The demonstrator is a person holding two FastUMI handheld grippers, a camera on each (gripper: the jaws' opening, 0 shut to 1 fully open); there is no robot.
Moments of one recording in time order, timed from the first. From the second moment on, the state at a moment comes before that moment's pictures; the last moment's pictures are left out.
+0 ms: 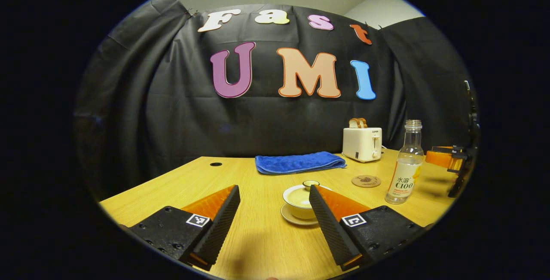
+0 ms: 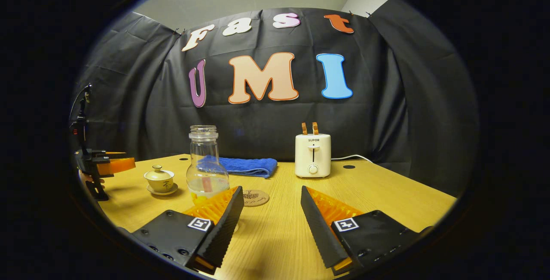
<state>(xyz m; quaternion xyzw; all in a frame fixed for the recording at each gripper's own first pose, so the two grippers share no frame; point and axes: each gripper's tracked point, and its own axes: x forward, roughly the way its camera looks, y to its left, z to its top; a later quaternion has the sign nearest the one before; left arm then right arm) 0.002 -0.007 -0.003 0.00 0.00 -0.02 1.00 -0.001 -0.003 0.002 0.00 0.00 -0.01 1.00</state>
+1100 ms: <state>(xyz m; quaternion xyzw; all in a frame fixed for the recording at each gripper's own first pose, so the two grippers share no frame) 0.068 -0.060 -0.012 0.01 0.03 -0.15 0.99 -0.002 0.000 0.003 0.00 0.00 0.00 1.00</state>
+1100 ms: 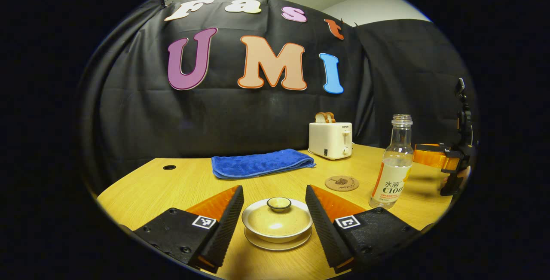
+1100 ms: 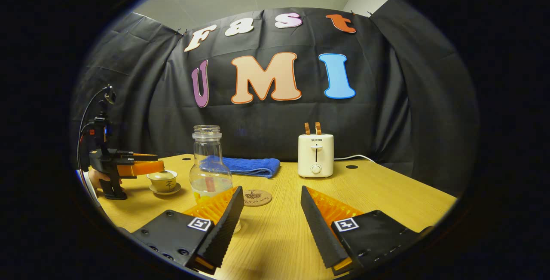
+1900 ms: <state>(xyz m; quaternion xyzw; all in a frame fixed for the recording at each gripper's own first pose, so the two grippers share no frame) 0.075 -0.065 -0.024 0.02 0.06 -0.16 0.98 -0.002 0.000 0.001 0.00 0.00 0.01 1.00</state>
